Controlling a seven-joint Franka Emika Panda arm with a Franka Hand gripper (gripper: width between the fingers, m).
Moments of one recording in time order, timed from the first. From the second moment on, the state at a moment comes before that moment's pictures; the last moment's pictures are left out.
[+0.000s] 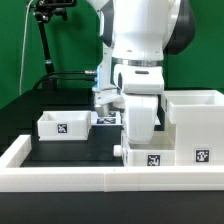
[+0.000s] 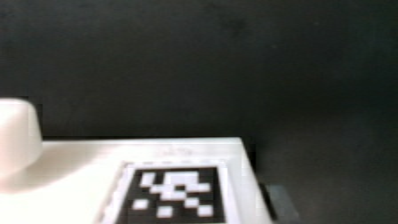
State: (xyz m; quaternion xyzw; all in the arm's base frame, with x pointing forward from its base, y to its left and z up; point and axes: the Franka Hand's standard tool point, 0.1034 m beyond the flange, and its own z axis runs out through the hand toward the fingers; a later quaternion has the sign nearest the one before) arm 0.537 -0.007 0.011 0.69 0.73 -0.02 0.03
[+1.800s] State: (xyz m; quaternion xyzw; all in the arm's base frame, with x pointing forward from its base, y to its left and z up) arm 0.527 0.006 0.006 0.77 0.64 -0.01 0.03
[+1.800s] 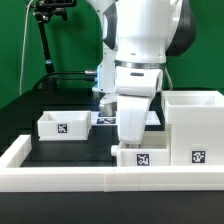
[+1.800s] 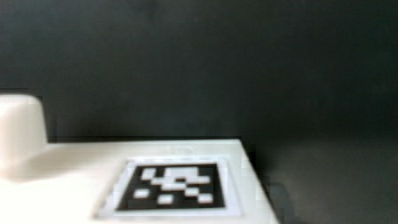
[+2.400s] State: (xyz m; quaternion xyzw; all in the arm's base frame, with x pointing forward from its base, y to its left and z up) arm 0.529 0.008 0.005 0.76 0.65 0.00 0.04
